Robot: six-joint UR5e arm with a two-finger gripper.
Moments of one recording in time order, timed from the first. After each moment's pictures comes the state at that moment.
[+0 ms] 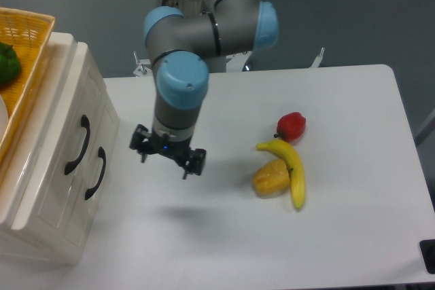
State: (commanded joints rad) arm 2.34 -1.90 -1.56 -1.23 1.38 0.65
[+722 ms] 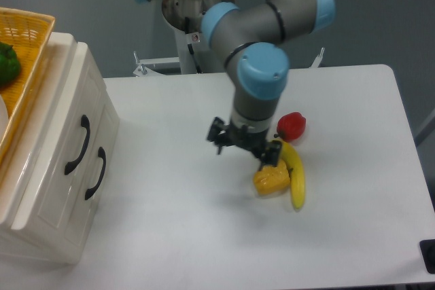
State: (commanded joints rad) arm 2.55 -1.90 -1.55 -1.25 1.51 1.03
